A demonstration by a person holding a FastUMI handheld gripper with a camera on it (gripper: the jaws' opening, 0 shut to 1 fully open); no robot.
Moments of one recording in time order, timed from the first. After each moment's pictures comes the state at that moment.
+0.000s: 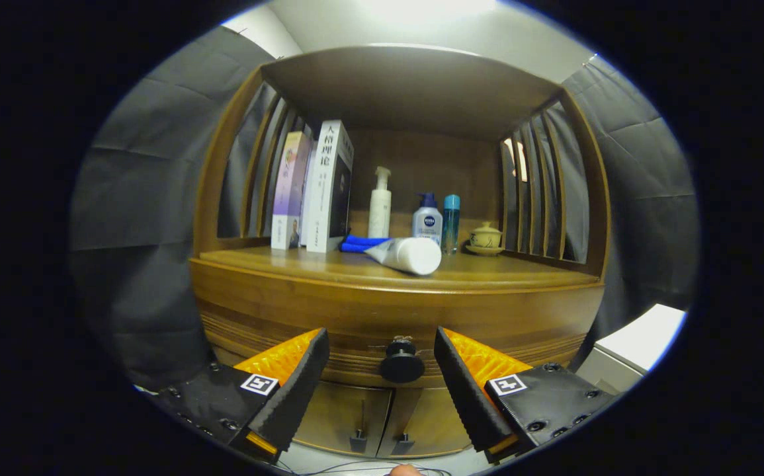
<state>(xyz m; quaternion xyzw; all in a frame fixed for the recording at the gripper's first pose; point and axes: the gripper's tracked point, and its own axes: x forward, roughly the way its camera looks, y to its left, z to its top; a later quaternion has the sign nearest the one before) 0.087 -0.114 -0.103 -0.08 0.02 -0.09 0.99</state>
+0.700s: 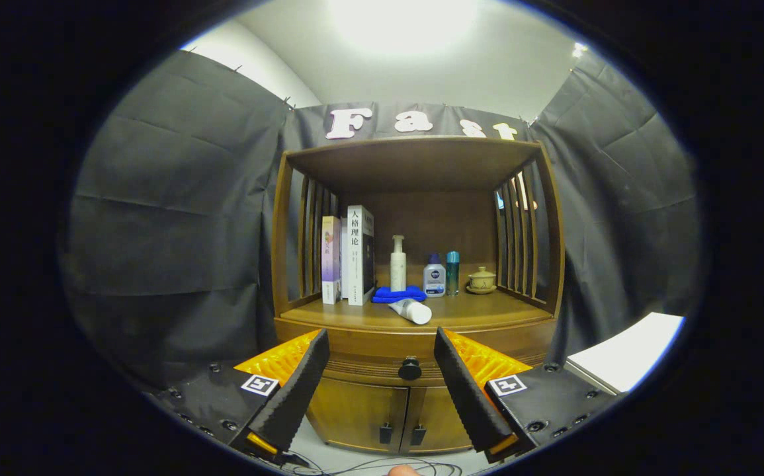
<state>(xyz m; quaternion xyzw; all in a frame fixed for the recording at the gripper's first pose) -0.050 -0.071 0.001 -0.05 -0.03 -0.04 1.00</state>
